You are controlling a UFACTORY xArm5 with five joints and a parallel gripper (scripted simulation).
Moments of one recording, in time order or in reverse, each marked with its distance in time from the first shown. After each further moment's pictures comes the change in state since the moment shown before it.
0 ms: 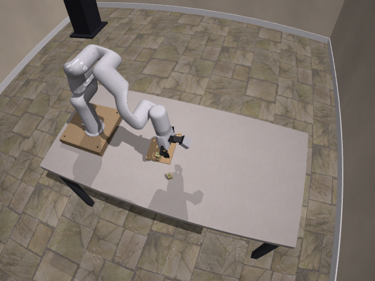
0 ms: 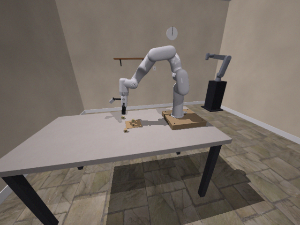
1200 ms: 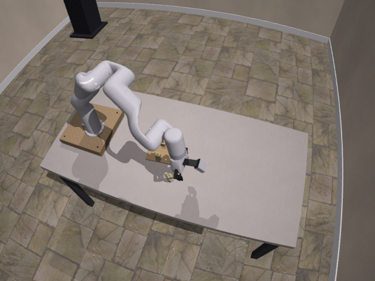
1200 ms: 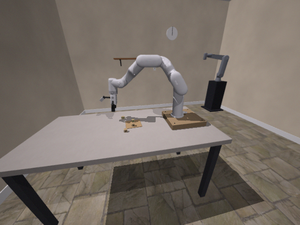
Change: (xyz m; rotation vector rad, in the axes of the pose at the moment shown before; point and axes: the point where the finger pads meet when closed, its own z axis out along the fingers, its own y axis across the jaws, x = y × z) arm 0.099 0.095 0.016 -0.017 -0.006 -0.001
